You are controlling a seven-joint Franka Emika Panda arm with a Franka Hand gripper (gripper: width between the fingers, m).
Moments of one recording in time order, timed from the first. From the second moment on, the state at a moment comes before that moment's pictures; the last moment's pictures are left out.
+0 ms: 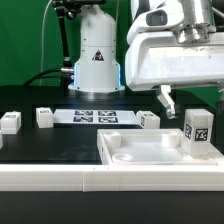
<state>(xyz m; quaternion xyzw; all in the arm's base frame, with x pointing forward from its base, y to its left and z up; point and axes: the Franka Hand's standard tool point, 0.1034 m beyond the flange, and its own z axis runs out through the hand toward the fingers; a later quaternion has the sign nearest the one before) 0.615 0.115 0.091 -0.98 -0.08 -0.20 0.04</state>
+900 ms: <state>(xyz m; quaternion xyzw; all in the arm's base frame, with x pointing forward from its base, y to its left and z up) 0.619 0.110 0.090 -1.00 -0.08 0.02 0.05</state>
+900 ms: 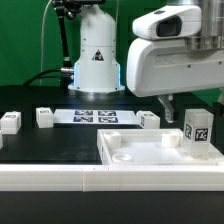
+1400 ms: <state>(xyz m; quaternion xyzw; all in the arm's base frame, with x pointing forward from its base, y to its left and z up) 0.619 0.110 0.090 -1.00 -0.06 0.02 0.05</state>
